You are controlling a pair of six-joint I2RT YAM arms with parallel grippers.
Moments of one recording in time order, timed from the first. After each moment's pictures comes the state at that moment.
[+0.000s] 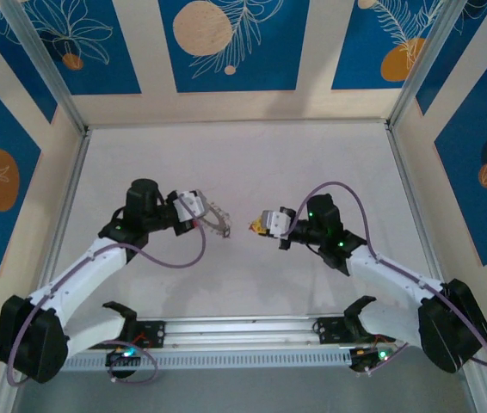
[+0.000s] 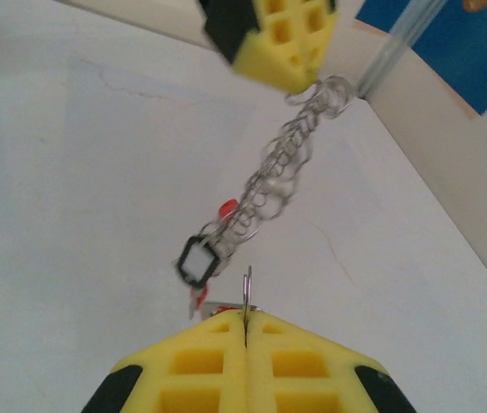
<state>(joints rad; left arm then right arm) -0.44 1.10 0.70 -0.08 0.53 0.72 0.57 1.08 0.52 0.18 -0.60 -0.65</state>
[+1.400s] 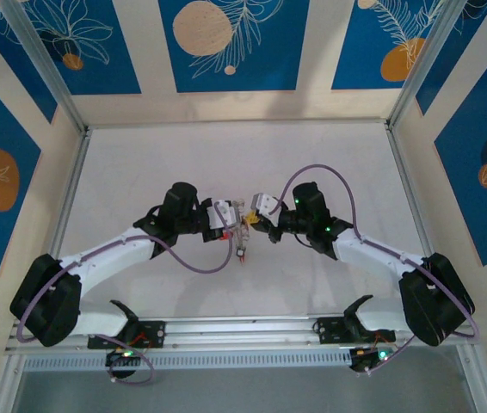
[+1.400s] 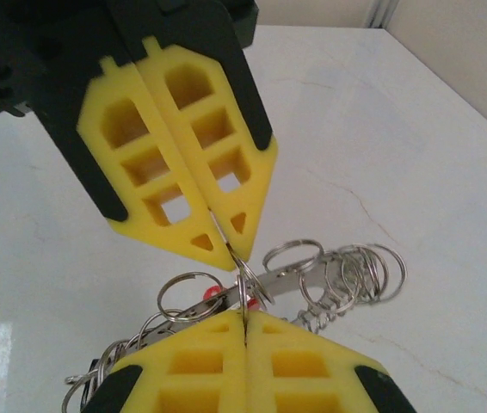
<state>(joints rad) -0.65 1.31 0.75 0.05 0.47 0.67 0.57 1.27 0.65 0.14 -0.58 -0.46</state>
